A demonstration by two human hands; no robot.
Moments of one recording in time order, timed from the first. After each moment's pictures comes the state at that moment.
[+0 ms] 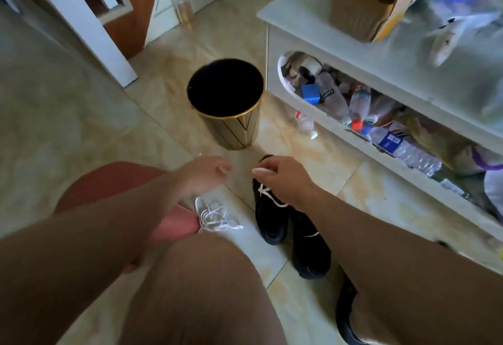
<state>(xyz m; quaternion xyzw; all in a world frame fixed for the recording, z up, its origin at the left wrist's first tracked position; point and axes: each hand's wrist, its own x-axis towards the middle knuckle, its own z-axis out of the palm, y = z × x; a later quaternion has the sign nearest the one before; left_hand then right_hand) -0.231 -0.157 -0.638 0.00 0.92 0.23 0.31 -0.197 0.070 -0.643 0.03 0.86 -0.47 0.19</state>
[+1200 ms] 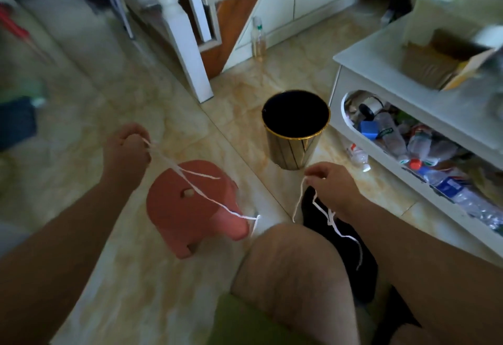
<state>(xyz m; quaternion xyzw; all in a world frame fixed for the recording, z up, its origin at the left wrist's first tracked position) -0.124 -0.369 -0.498 -0.26 0.76 0.54 -0.23 -0.181 0.021 -0.592 0.02 0.85 -0.50 0.14</state>
